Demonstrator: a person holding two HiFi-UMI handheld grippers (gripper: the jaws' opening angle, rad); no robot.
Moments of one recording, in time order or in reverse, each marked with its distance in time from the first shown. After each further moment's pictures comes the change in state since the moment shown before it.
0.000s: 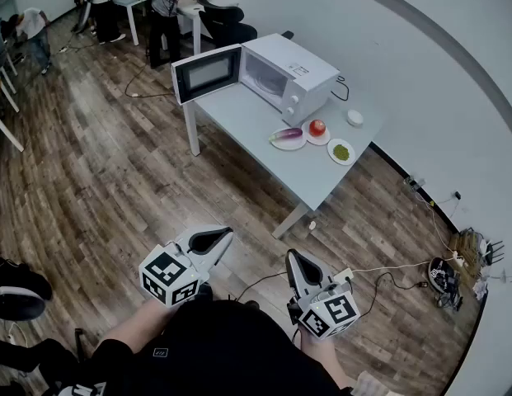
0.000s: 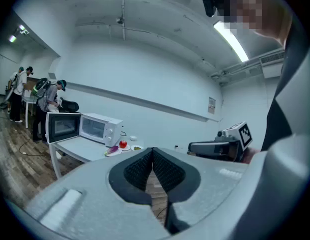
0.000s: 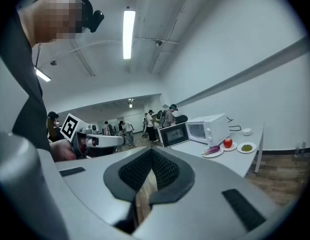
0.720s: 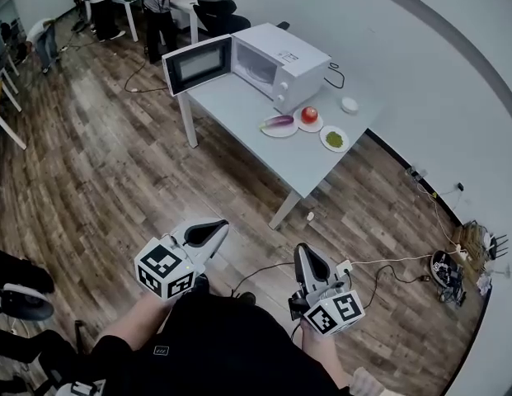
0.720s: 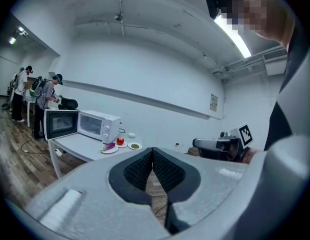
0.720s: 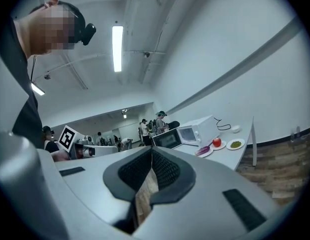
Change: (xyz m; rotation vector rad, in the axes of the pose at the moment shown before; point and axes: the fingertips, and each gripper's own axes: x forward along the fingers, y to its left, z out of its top) left arm 0.032 -0.039 -0.009 -0.003 0.029 0.026; right arm -0.060 -0.053 0.005 0.111 -0.112 -0.043
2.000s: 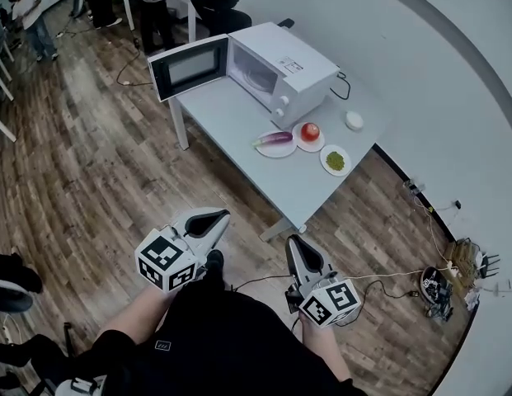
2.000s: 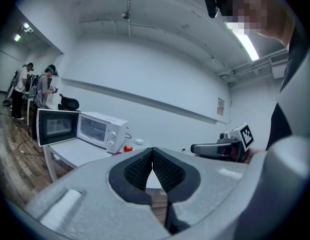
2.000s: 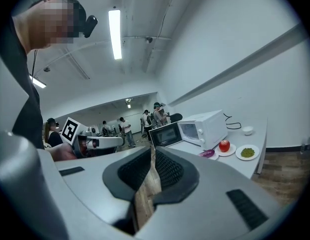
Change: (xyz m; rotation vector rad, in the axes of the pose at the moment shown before) left arm 0.106 0.108 0.034 -0.031 -0.043 0.021; right arm 0.133 -0.082 0.012 -0.059 0.128 0.059
